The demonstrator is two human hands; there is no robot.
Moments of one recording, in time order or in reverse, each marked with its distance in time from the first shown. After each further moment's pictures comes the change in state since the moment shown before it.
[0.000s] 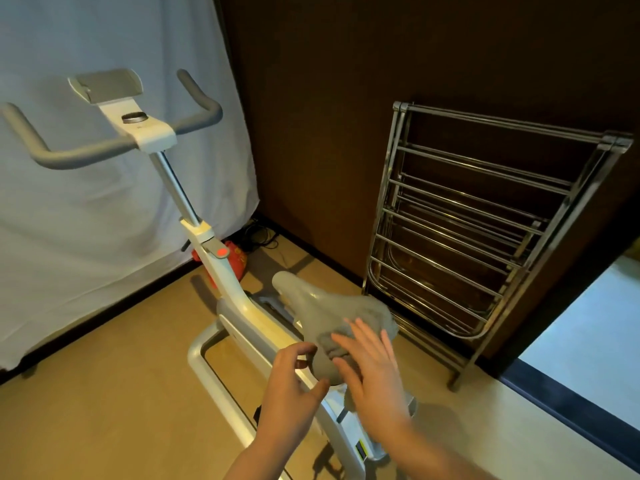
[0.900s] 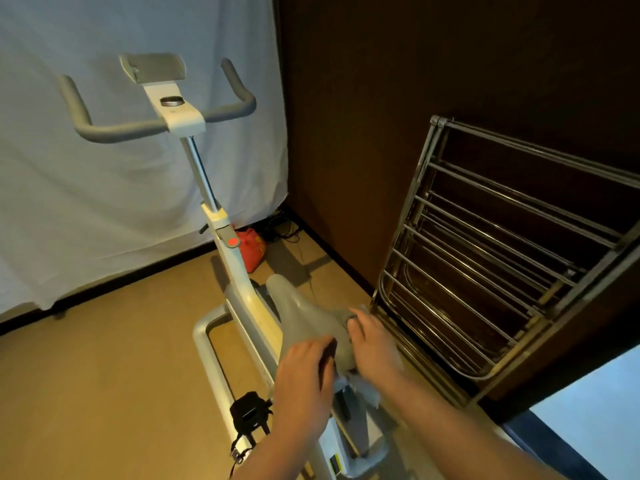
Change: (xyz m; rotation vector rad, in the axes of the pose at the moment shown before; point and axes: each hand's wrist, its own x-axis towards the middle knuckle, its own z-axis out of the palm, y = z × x) left_hand 0.023 0.054 0.065 0.316 0.228 0.116; right_hand 0.087 0.046 -0.049 0.111 -0.244 0.246
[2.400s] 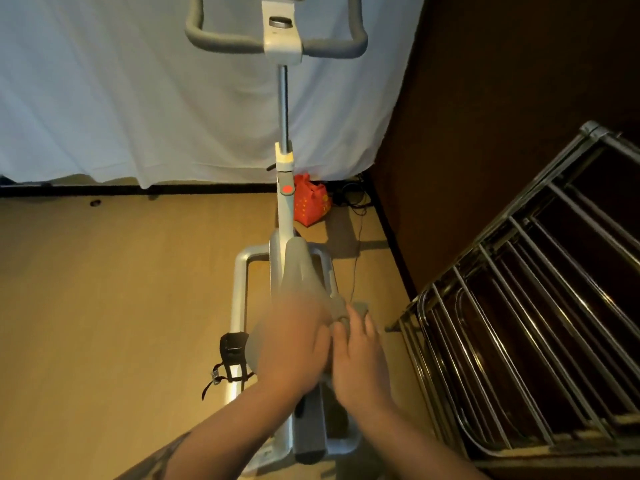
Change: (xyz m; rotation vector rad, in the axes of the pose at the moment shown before) left_hand 0.039 0.022 0.046 0.238 0.309 -0.222; right_hand 0.020 0.022 -0.009 -0.024 -0.270 -0.205
